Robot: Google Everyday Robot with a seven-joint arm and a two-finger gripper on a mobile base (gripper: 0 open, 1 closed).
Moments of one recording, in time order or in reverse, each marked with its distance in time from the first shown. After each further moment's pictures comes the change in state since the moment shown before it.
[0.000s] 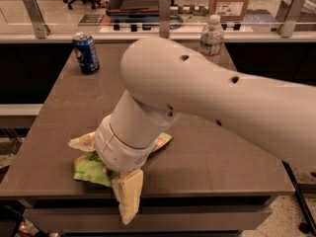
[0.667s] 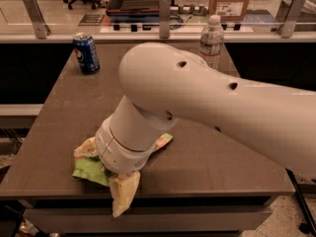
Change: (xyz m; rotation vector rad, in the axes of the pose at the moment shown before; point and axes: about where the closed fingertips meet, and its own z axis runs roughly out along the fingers) arm 0.005 0.000 0.004 0.015 0.036 0.019
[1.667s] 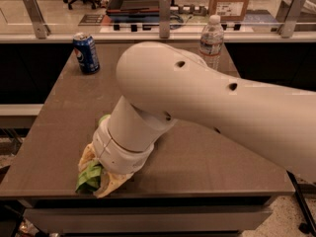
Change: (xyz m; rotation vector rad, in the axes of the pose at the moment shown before) arm -0.004 0.000 -0.001 0.002 0.005 -0.009
